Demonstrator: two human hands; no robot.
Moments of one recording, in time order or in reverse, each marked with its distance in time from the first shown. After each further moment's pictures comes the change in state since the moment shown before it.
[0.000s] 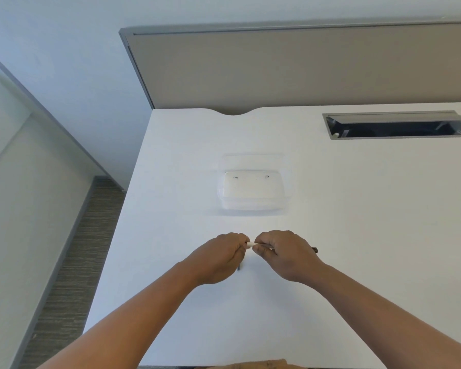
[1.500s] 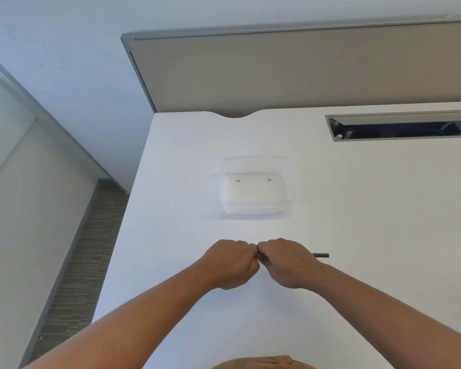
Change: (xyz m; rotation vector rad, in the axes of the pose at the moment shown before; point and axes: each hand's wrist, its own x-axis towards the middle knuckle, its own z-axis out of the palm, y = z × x) left_hand 0.021 0.004 0.016 0.461 0.007 0.114; right_hand 0.004 -0.013 -0.004 -0.210 -0.214 -0.038
